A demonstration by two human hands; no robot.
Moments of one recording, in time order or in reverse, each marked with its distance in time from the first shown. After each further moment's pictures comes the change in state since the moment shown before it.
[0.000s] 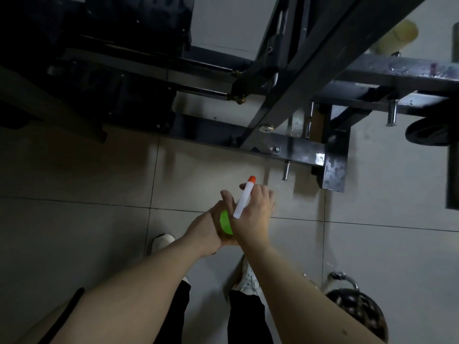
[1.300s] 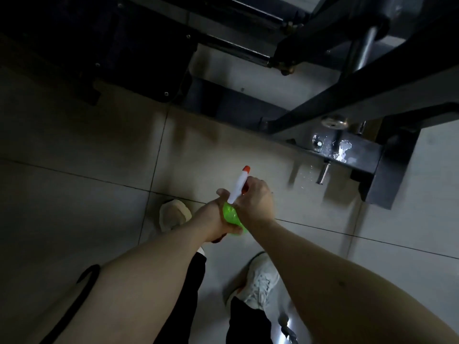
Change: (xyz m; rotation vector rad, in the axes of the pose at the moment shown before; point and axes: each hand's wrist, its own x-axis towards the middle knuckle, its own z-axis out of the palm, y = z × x) left_hand 0.143 -0.123 0.008 0.085 -0.138 -0.254; right_hand 0.078 0.053 0.129 -0.120 -0.486 0.152
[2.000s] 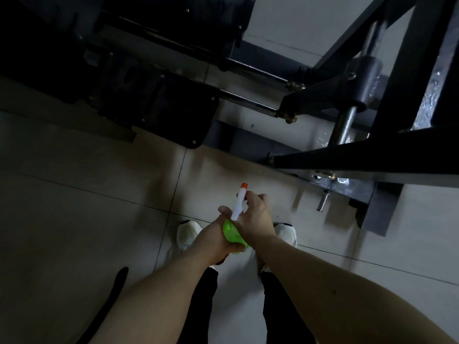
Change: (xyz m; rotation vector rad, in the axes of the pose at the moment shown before) left_hand -0.064 0.031 -0.049 -0.143 0.115 -0.009; right_hand -0.015 -0.077 -0.049 0.086 -0.109 -0.094
